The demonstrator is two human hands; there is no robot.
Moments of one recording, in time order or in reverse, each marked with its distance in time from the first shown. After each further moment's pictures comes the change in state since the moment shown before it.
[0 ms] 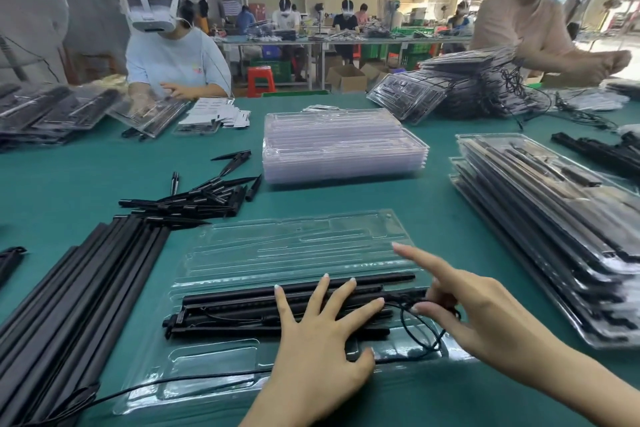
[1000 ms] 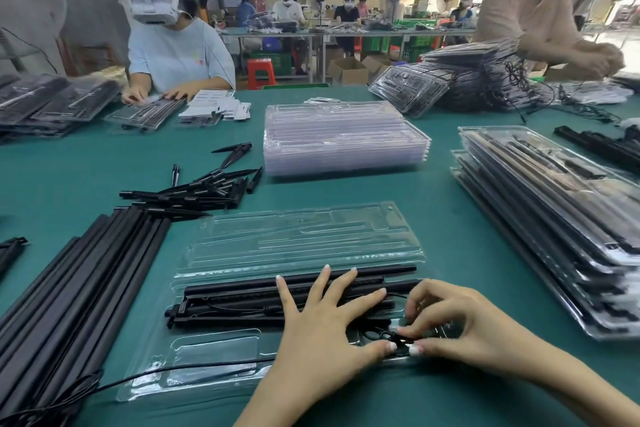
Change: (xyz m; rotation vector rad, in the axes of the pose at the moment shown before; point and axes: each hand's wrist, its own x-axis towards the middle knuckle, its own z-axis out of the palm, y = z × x) left_hand 0.001 0.004 -0.004 -0.117 0.035 -0.005; right_hand -0.009 0.023 0.022 0.400 -0.212 0.007
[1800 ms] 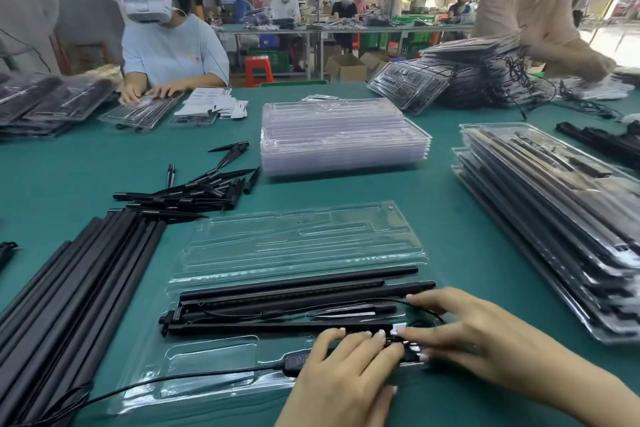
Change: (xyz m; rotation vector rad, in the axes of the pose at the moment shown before) left_hand -0.026 0.008 0.019 0.137 0.316 0.464; right_hand -0.009 0.005 -0.001 -0.502 -0.028 -0.165
